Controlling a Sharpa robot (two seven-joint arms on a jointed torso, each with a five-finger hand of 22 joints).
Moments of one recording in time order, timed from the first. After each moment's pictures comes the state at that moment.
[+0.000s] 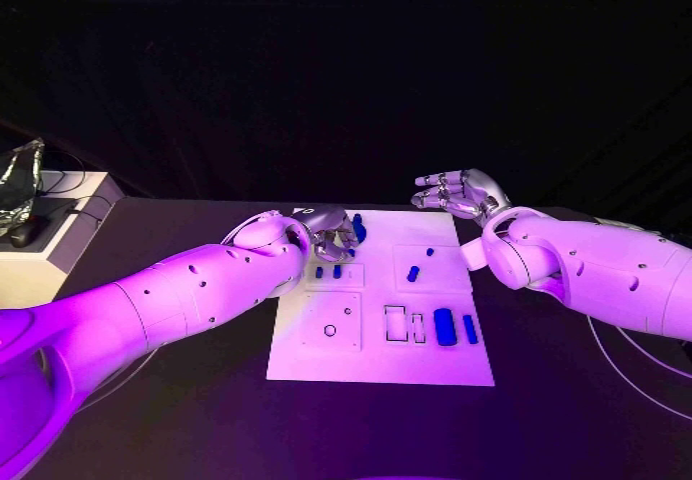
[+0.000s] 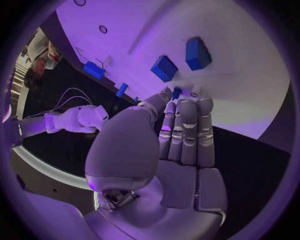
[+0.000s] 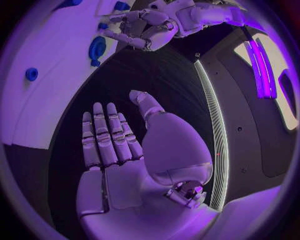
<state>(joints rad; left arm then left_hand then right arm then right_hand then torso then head) 1.22 -0.36 -0.03 1.02 -1.44 -0.20 -0.04 1.40 -0.13 0.39 -0.05 0.06 1.08 0.08 0.07 0.07 1.09 0.08 0.11 0.06 1.24 0.00 1.19 0.48 0.15 1.16 0.00 0.72 1.31 1.26 -0.77 -0.10 1.24 -0.41 -0.43 0.34 1.24 0.00 0.06 -0.20 0.64 0.80 0.21 0.06 0.05 1.02 0.18 0.06 0.06 0.95 0.18 0.06 0.06 0.04 0.66 0.19 0.06 0.06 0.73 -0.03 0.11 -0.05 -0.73</state>
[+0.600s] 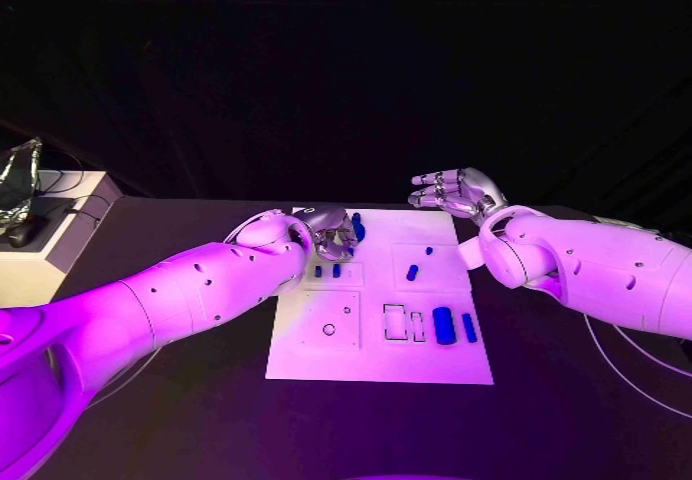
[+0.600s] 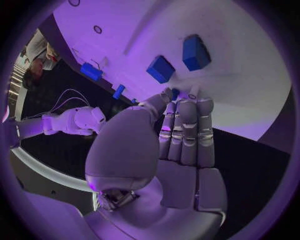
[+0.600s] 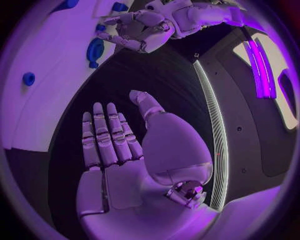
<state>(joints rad) 1.22 -0.34 -0.03 0.99 -1.44 -0.19 -0.04 1.40 -0.13 0.41 -0.06 0.06 1.08 0.08 0.07 0.07 1.13 0.08 0.10 0.06 1.25 0.00 1.19 0.48 0.15 1.17 0.01 0.75 1.31 1.26 -0.77 -0.10 1.25 -0.41 -0.43 0.34 1.24 0.00 0.06 -0.20 0.64 0.80 0.21 0.06 0.05 1.02 0.18 0.06 0.06 0.95 0.18 0.06 0.06 0.04 0.66 0.19 0.06 0.06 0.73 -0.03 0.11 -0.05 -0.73</state>
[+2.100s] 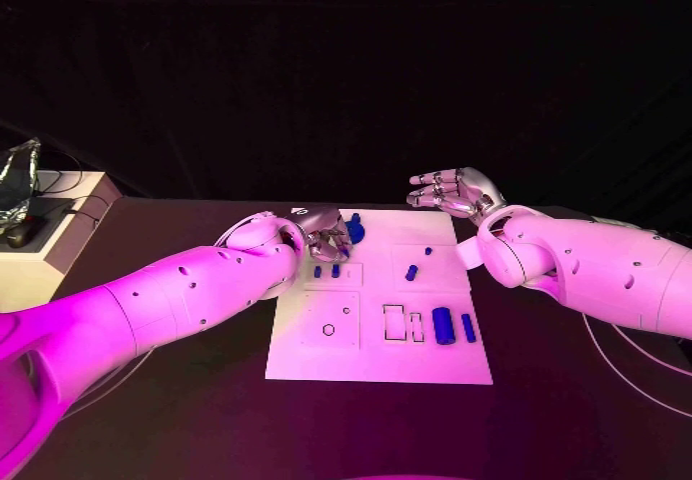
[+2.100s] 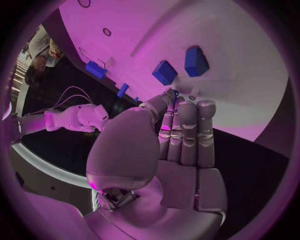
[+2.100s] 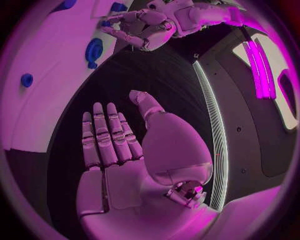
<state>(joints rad) 1.22 -0.40 -0.02 1.06 -1.41 -0.21 -0.04 1.41 -0.07 0.44 -0.13 0.05 1.17 0.12 0.07 0.06 1.28 0.06 0.06 0.07 1.27 -0.02 1.19 0.49 0.14 1.20 -0.01 0.85 1.31 1.26 -0.77 -0.10 1.25 -0.41 -0.43 0.35 1.24 0.00 0.06 -0.20 0.65 0.80 0.20 0.06 0.05 1.02 0.18 0.06 0.06 0.95 0.18 0.06 0.06 0.04 0.66 0.19 0.06 0.06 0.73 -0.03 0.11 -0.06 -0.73</state>
